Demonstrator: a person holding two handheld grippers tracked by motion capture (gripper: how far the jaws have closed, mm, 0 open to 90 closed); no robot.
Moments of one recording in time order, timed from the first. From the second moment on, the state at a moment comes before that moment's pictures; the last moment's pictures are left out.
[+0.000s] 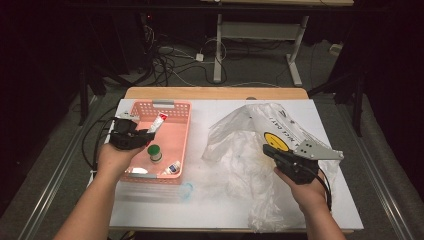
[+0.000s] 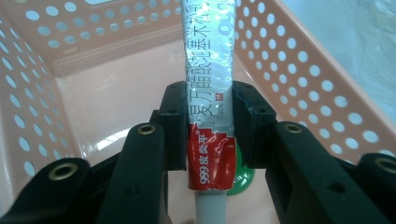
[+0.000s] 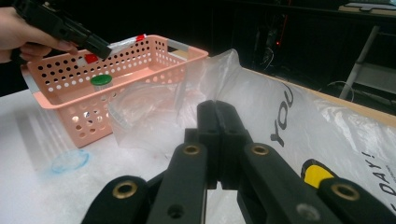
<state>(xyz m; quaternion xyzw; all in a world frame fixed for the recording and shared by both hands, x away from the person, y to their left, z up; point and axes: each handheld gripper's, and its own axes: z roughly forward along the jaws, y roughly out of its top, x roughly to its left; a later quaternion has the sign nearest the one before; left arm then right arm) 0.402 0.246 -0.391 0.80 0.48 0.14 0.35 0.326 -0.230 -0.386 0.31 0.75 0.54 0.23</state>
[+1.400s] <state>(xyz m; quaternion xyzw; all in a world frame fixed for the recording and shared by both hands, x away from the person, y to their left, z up) 0.339 0.196 -0.388 0.80 0.40 0.13 0.43 0.323 -0.228 -0.386 0.30 0.75 0.54 0.23</state>
